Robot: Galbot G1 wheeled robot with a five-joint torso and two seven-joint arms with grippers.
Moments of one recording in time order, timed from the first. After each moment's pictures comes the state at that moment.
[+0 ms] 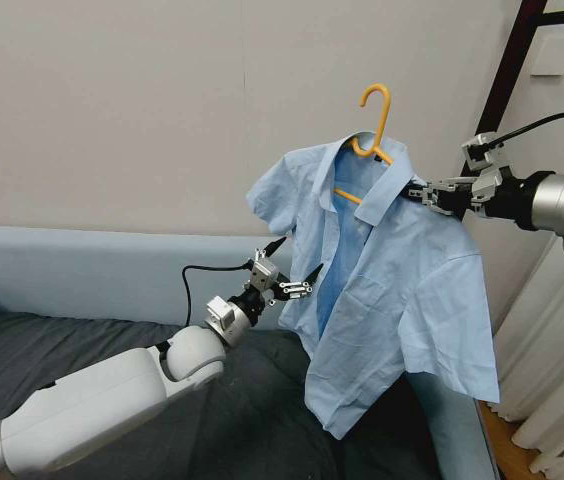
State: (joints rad) left arm 0.21 -0.85 0.71 -1.69 -0.71 -0.32 -0.32; right arm 0.18 0.28 -0.27 2.07 1.77 -0.66 0.22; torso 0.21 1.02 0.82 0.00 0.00
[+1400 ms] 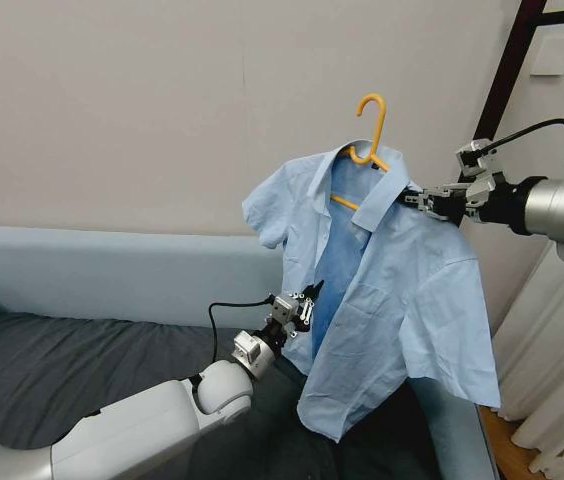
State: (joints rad) left arm 0.33 -0.92 0.71 -1.67 -0.67 -0.38 -0.31; right arm 0.16 0.29 -0.27 2.07 1.77 -0.67 0.25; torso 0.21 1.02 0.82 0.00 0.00
